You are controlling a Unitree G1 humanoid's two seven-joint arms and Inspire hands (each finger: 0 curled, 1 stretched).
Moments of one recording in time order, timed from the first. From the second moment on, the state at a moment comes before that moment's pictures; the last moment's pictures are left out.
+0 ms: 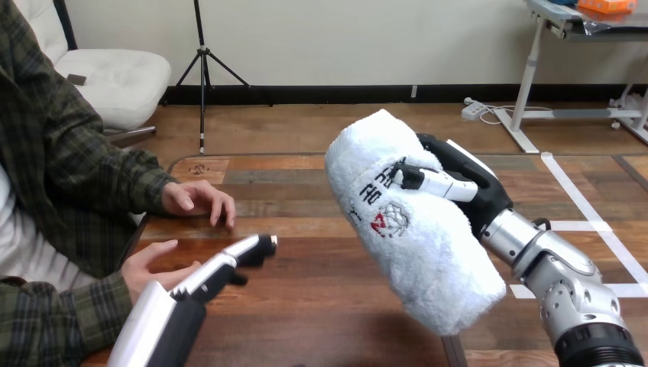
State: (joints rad) left arm 0.44 0.15 0.18 0.00 0.45 -0.92 -0.10; right arm -0.58 -0.23 -0.16 0.78 0.44 0.04 0.87
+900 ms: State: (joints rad) left arm 0.47 0.32 0.32 -0.22 0.76 -0.75 0.05; right arm -0.59 -0.20 -0.16 0.78 0.43 0.00 0.87
